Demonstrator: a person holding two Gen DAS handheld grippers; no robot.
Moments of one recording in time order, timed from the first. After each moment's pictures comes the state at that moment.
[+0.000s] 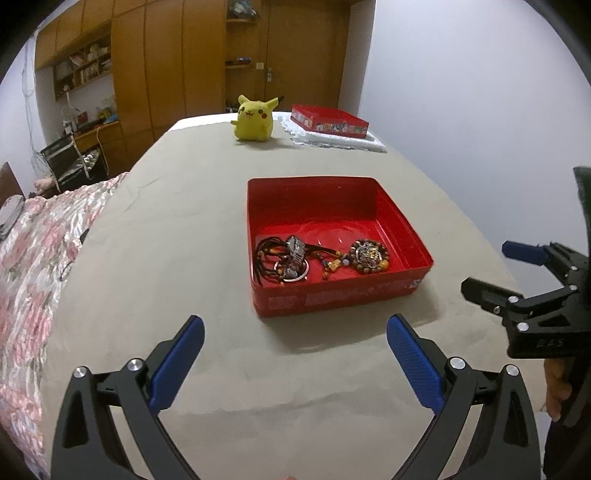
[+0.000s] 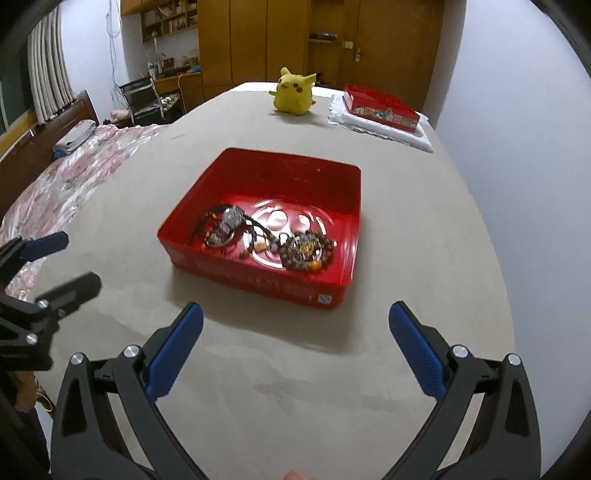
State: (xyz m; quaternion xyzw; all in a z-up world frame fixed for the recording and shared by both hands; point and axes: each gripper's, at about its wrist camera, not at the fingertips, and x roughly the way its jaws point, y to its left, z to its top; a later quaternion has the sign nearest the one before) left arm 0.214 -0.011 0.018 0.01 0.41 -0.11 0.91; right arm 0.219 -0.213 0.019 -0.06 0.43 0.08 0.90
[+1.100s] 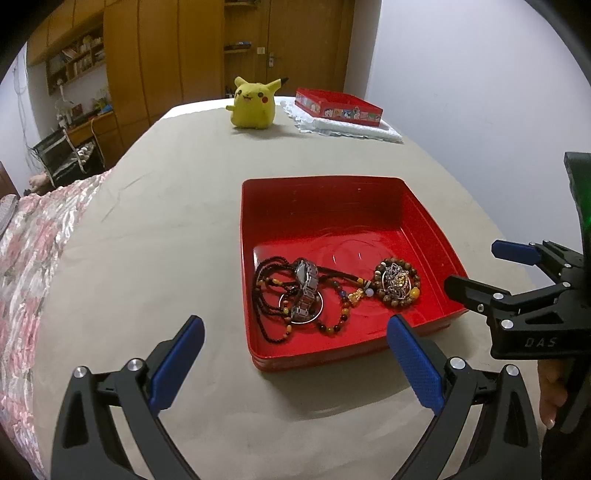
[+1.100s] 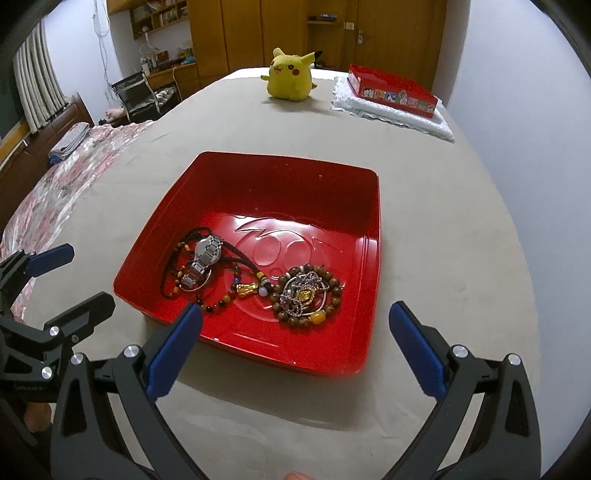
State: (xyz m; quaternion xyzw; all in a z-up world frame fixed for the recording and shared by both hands) left arm 0.299 -0.023 -0.013 0.01 0.43 -0.11 0.90; right arm 0.319 -0.214 -0.019 -0.04 0.47 0.09 0.88
